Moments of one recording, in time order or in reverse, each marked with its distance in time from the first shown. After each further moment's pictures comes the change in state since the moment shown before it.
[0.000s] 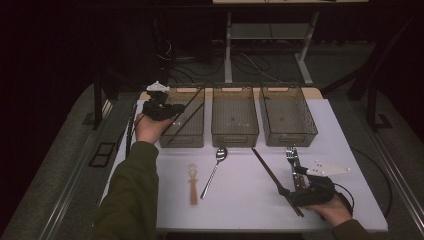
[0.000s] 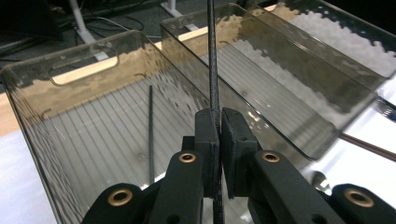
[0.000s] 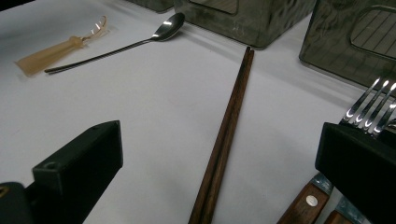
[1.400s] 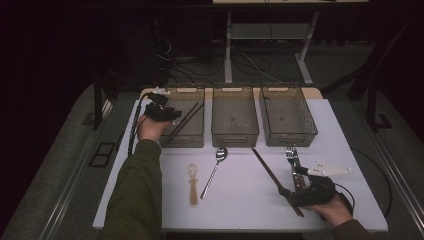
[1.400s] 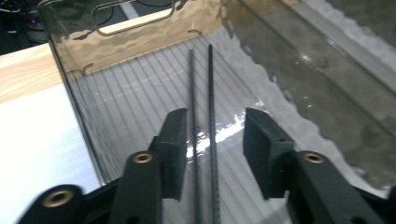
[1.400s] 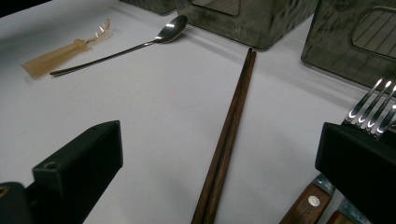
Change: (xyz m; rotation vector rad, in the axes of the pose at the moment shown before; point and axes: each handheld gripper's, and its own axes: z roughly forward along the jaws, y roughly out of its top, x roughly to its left) left arm 0.035 -0.026 0.037 0.102 0.124 -0.048; right arm 0.000 0.000 -0.001 -0.005 0.012 0.004
